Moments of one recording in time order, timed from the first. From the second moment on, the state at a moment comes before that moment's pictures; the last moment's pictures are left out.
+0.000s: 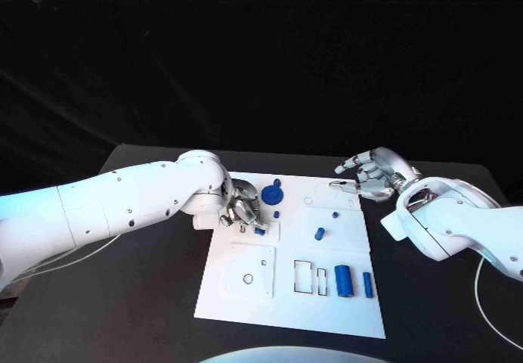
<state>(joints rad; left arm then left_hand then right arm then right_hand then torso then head) 1.28 -0.65 -0.07 1.40 -0.92 0.33 -0.53 1.26 -0.11 0.60 0.32 0.21 0.72 0.08 0.91 0.56 1.14 0.01 1.18 0.86 1.47 -0.05 1.47 1.31 0.11 1.28 0.06 1.36 1.13 1.30 -0.95 -0.16 1.72 -0.94 -0.60 -0.19 1.46 -0.14 0.03 0.29 0.18 0.89 0.16 0.21 0.32 1.37 0.09 1.40 1.31 1.47 0.02 1.55 1.31 0.05 1.43 0.12 1.30 1.31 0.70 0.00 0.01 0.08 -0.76</state>
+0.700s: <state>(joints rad) 1.27 -0.71 -0.06 1.48 -0.87 0.26 -0.53 1.15 -0.16 0.74 0.25 0.21 0.71 0.08 0.96 0.62 1.20 -0.01 1.22 0.91 1.47 -0.06 1.48 1.31 0.11 1.29 0.05 1.39 1.16 1.30 -0.95 -0.16 1.72 -0.94 -0.60 -0.19 1.46 -0.14 0.03 0.29 0.18 0.89 0.16 0.22 0.32 1.37 0.09 1.40 1.31 1.46 0.01 1.55 1.31 0.05 1.43 0.12 1.30 1.31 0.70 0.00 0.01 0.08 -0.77</state>
